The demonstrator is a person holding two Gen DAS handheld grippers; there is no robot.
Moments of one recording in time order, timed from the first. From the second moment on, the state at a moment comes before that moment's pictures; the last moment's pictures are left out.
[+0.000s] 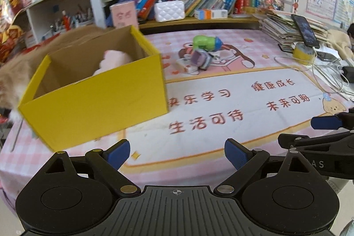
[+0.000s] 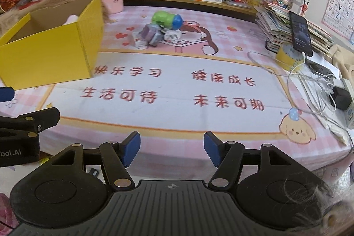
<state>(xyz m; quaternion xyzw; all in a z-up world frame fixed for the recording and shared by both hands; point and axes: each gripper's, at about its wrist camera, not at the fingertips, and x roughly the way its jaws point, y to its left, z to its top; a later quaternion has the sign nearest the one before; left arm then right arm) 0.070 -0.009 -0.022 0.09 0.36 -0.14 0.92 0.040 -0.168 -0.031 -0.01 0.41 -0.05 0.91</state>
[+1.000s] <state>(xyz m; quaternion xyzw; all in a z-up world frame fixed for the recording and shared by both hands) 0.178 -0.139 -0.027 0.09 0.36 -0.09 0.93 0.157 -0.293 -0.034 0.02 0.41 -0.02 0.91</state>
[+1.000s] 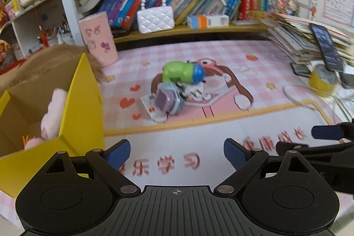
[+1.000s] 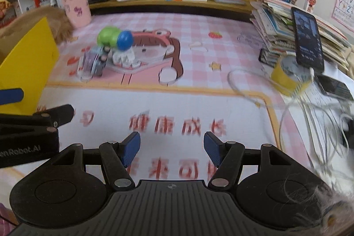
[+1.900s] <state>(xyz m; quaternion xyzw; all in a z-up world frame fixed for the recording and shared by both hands) 0.303 -0.163 -0.069 0.04 0.38 -0.02 0.92 0.304 -0.312 -0.019 0.06 0.36 0.09 0.93</state>
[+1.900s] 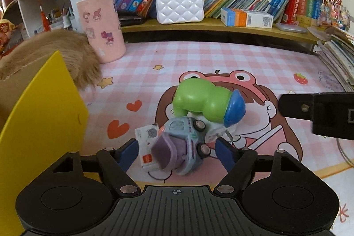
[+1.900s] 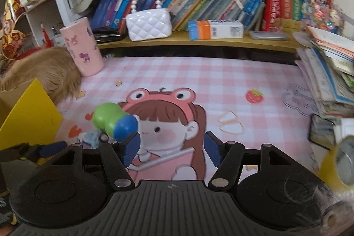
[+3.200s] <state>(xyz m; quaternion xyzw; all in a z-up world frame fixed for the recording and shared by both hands) 0.226 -0.119 -0.024 -0.05 0.38 -0.06 0.92 0.297 -0.265 -0.013 -0.01 0.37 0.20 0.91</state>
